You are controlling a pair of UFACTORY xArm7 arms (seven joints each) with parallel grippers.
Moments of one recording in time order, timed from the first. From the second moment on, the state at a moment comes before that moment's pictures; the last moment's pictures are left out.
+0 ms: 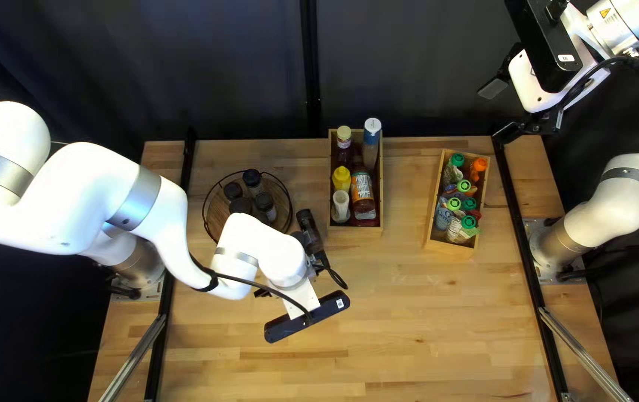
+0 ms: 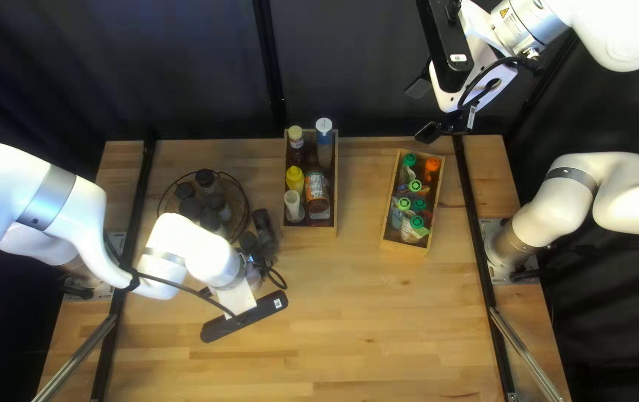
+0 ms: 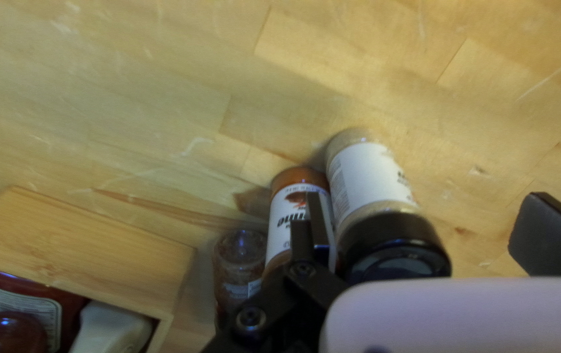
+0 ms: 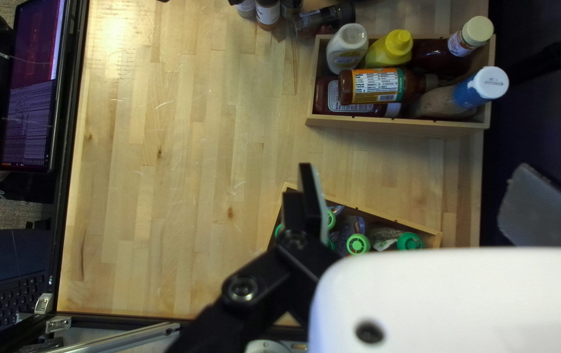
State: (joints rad) left arm -1.02 0.07 0.78 0.74 0.05 0.74 0.89; right arm 2.53 0.82 -3.02 1.02 0.40 1.35 -0.57
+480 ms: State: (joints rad) left arm -1.01 0.08 0.79 0.77 0.04 0.79 0.91; right arm 2.53 0.82 -3.02 1.02 0.40 1.35 -0.57
